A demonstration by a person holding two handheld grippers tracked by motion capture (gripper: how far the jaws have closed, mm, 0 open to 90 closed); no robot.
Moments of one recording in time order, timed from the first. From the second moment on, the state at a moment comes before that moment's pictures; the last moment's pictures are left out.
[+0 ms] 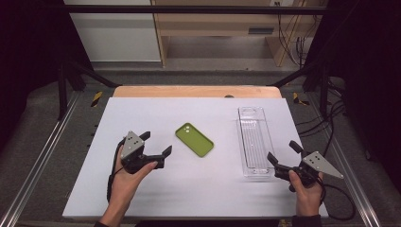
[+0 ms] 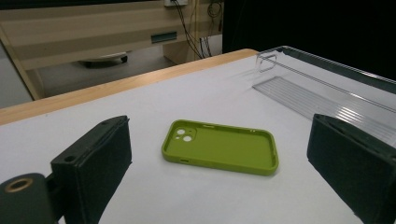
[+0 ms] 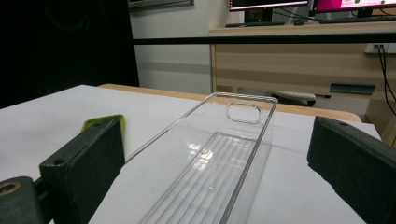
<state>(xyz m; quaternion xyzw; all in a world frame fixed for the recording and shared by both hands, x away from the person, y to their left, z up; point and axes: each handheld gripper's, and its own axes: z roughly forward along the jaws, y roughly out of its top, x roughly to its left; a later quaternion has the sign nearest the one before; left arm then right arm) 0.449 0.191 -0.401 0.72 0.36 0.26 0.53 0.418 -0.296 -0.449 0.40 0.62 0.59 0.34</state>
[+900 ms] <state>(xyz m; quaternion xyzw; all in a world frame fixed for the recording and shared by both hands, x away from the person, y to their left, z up) 0.471 0.147 -0.396 0.76 0.35 0.25 0.48 0.414 -0.296 -0.447 0.40 0.61 0.59 0.34</state>
